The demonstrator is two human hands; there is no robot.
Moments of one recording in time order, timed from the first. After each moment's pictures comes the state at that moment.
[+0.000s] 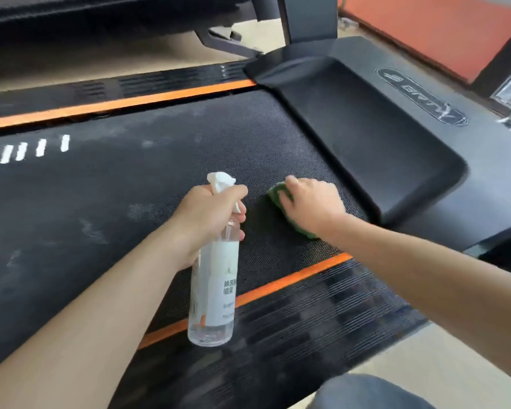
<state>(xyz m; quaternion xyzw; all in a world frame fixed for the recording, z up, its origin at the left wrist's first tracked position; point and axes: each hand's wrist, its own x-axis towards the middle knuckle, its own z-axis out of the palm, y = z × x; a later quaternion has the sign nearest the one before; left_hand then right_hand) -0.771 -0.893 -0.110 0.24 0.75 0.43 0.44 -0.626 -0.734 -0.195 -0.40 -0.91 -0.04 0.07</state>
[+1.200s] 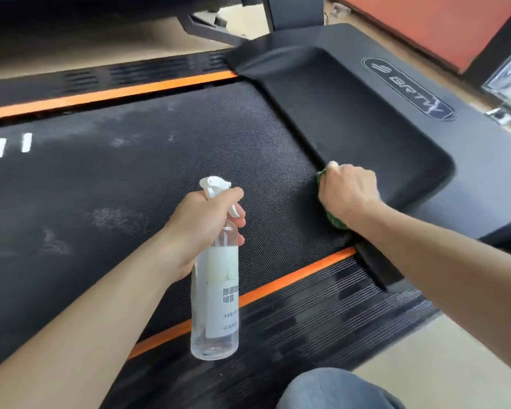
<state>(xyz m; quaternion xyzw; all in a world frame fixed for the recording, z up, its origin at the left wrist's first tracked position) -0.750 -0.864 -0.127 0.23 0.73 0.44 0.47 -0.568 -0.669 -0.187 -0.55 -0.83 -0.07 0.00</state>
